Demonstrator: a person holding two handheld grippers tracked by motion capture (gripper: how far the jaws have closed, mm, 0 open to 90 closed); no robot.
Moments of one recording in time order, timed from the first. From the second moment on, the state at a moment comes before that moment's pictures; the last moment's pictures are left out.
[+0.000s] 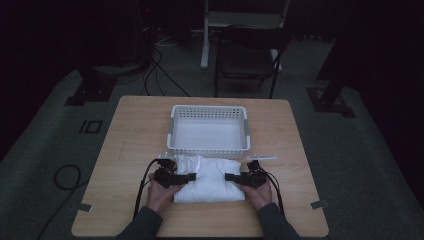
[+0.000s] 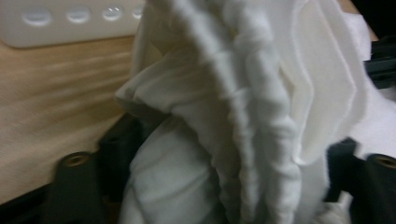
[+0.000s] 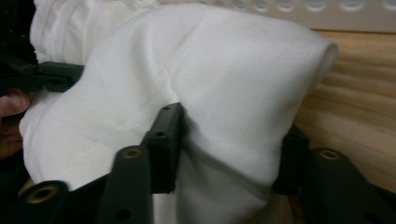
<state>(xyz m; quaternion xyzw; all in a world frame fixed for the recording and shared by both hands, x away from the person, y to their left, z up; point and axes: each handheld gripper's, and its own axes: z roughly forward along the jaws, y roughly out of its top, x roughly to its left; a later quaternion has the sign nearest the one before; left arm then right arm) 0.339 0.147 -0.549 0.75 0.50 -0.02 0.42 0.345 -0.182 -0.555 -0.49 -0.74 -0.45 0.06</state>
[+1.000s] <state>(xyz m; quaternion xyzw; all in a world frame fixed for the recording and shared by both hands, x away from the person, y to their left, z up) 0.303 0.150 -0.521 0.74 0.49 0.04 0.46 0.311 -0.173 -0.532 -0.44 -0.76 -0.48 -0.03</state>
